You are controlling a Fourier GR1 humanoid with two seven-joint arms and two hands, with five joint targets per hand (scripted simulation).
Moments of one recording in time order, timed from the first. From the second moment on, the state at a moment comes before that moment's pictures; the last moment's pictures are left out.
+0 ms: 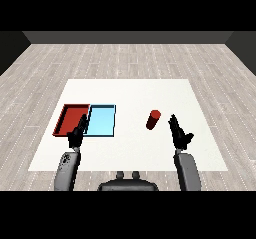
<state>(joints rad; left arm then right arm) -0.01 0.11 0.01 -1.56 -0.04 -0.01 -0.03 0.02 -0.08 -0.03 -1.57 -0.05 0.00 -0.05</state>
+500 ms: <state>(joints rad) -0.04 0.07 0.04 -1.61 0.02 -0.02 -0.19 -0.16 -0.25 -0.21 -1.37 -0.17 0.18 -0.22</state>
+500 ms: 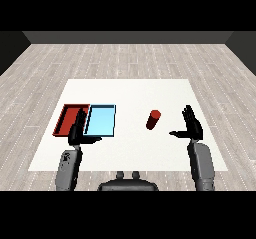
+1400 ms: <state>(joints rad) -0.04 0.04 0.06 -1.56 0.06 -0.06 -0.42 -0.29 -0.33 -0.28 -1.08 -0.20 0.34 -0.46</state>
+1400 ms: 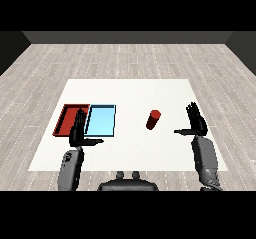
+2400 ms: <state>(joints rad) -0.02 0.03 0.05 -1.60 0.08 -0.05 -0.41 -0.49 -0.26 -0.24 -0.74 -0.17 0.33 -0.49</state>
